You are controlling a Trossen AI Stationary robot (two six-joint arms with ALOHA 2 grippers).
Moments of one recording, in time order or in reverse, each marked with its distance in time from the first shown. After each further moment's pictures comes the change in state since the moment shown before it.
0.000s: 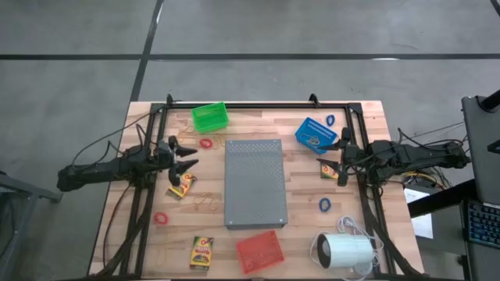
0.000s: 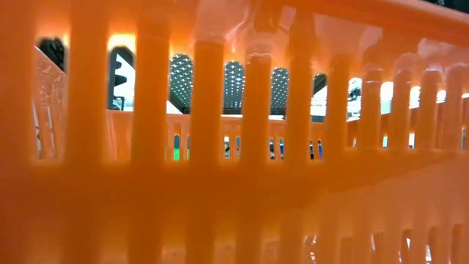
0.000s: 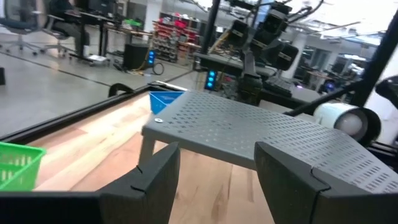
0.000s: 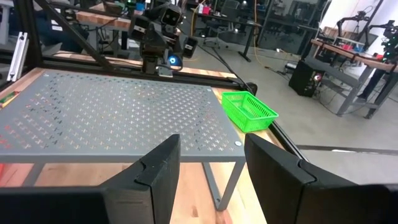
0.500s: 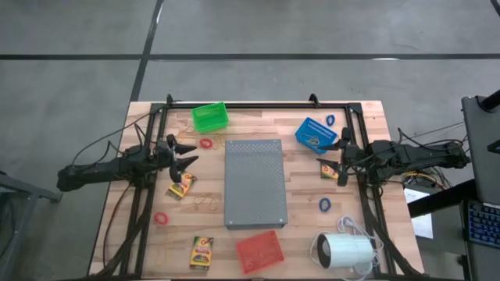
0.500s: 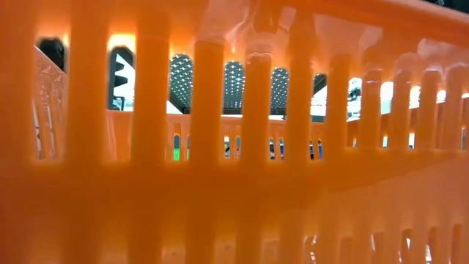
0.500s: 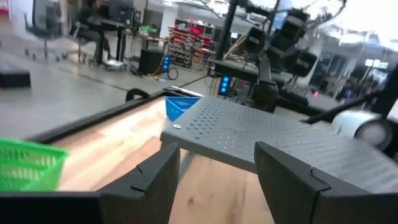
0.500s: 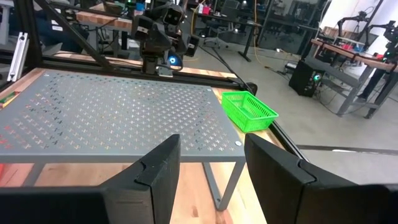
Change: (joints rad) left arm 0.000 0.001 0.000 0.011 -0.081 -0.020; right arm 0.000 0.000 0.000 0.000 0.000 0.000
